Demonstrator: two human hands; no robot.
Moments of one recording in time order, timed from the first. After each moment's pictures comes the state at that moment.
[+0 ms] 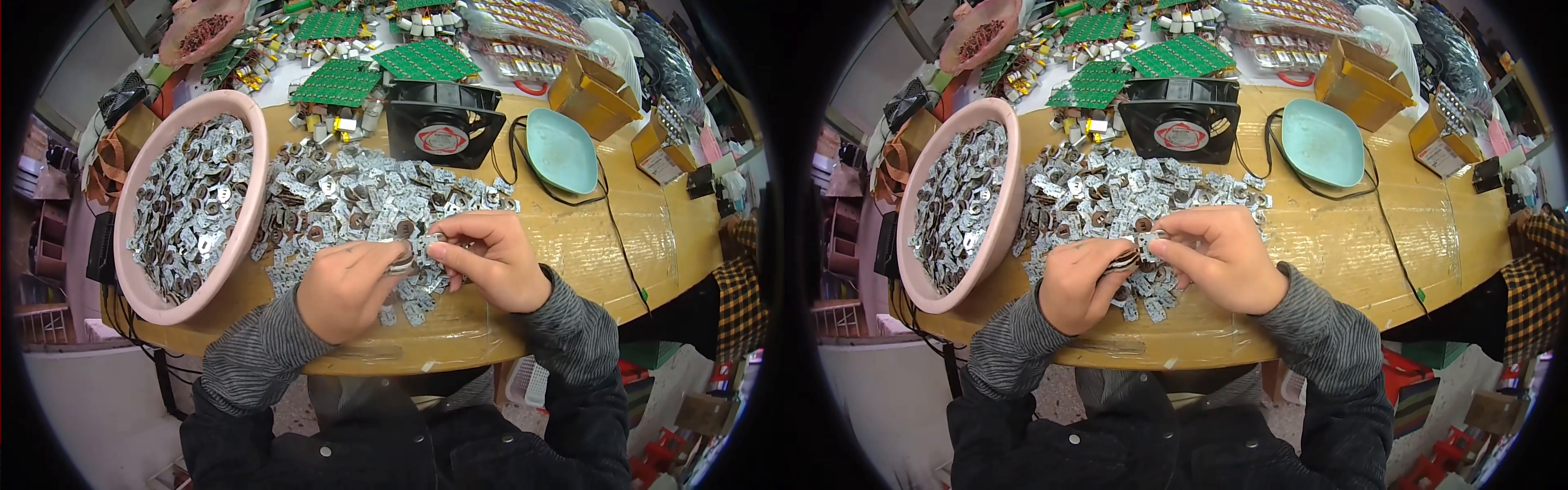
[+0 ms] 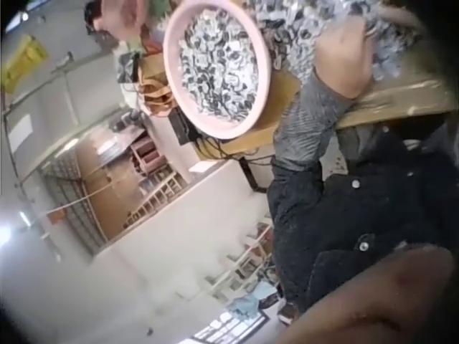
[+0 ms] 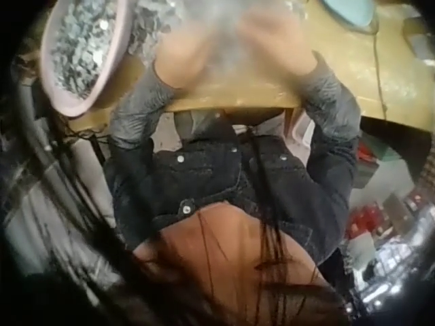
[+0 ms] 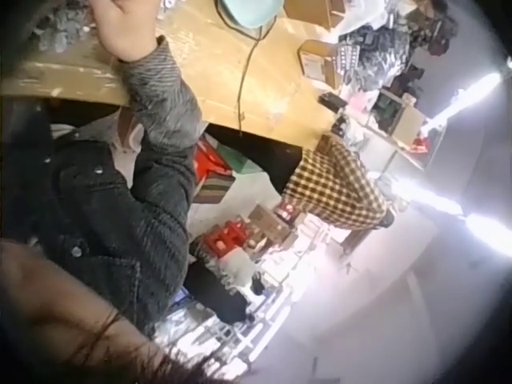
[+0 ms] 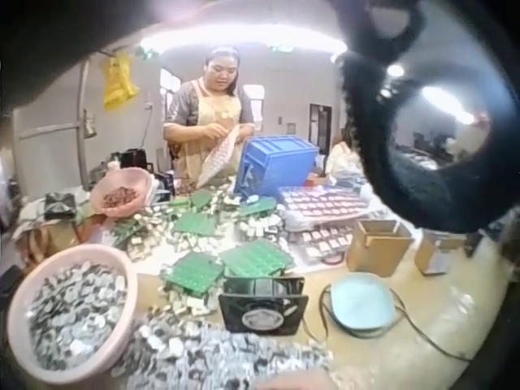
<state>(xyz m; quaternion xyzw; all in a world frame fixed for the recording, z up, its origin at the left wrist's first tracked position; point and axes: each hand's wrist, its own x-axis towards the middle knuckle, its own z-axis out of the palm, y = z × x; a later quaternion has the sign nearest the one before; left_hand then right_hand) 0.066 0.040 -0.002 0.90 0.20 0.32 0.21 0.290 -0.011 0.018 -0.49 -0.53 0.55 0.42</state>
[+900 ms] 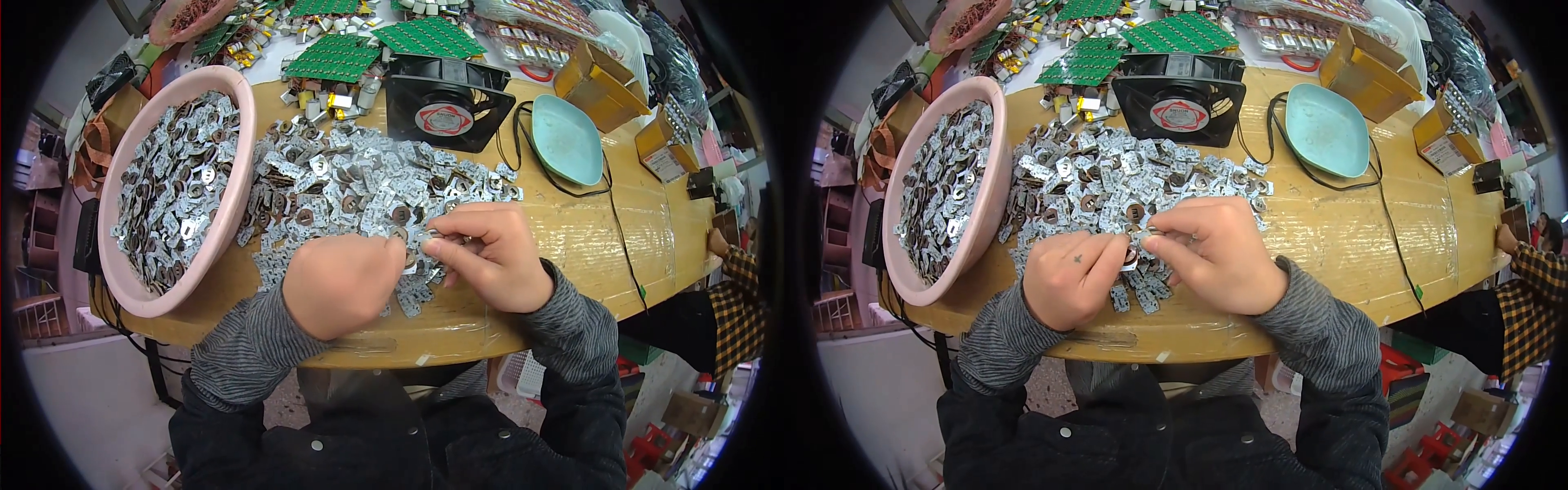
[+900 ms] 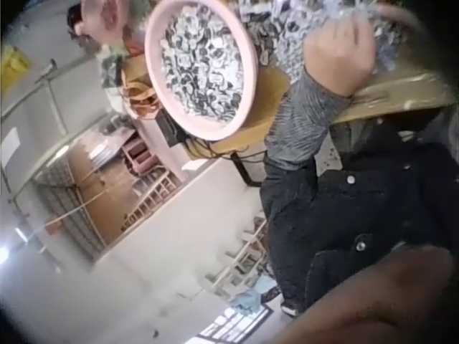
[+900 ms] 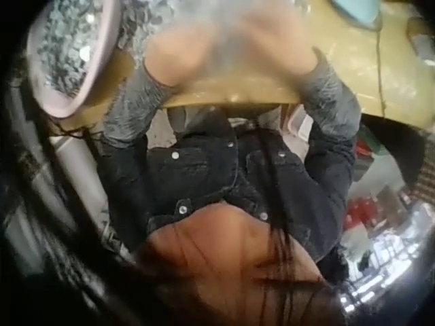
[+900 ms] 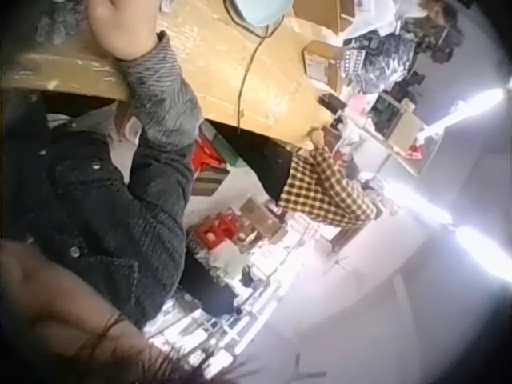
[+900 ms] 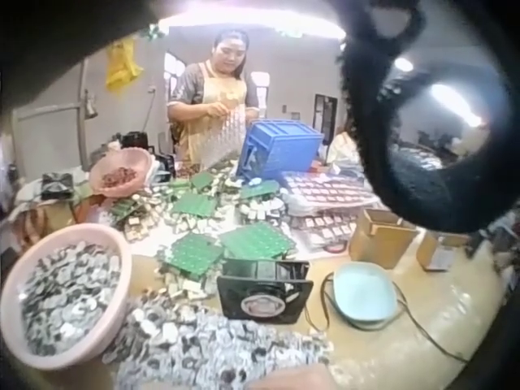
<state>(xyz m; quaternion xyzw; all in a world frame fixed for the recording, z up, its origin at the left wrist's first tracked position) 0.067 0.036 0.001 0.95 0.17 0.24 0.01 0.288 -0.014 0.014 -0.50 -0.66 0.40 0.39</state>
